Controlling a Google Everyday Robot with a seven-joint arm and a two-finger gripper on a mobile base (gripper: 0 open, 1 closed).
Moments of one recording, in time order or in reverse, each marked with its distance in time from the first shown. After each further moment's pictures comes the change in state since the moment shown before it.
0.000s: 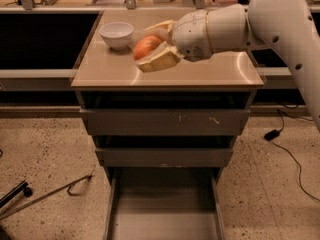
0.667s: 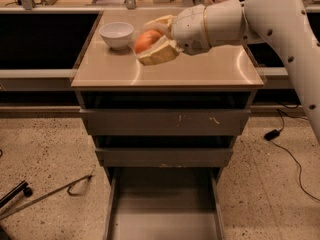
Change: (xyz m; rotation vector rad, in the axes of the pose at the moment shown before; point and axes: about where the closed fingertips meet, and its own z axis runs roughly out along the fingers) arm 0.004 -0.022 0.004 0.017 0.014 -0.012
